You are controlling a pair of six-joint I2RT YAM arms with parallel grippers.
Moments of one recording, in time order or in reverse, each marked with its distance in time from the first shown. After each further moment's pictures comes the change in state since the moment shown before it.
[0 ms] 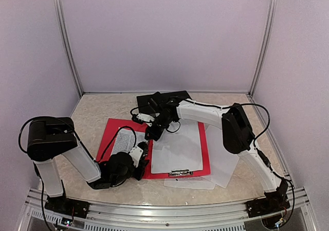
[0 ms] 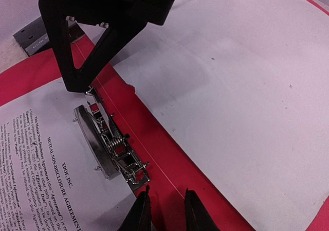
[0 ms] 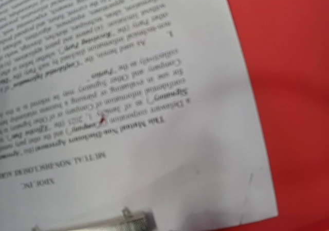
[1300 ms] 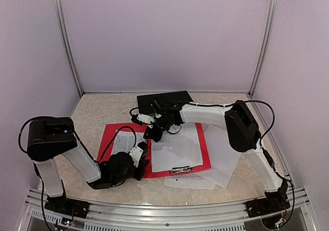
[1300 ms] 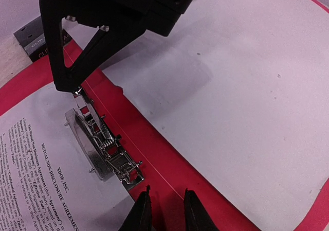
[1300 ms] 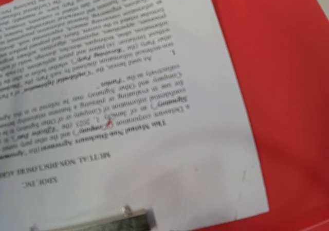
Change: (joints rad) left arm 0.000 0.000 0.000 -0.002 0.000 0.000; right arm 0.015 -0.111 -0.239 0.261 -0.014 -0.082
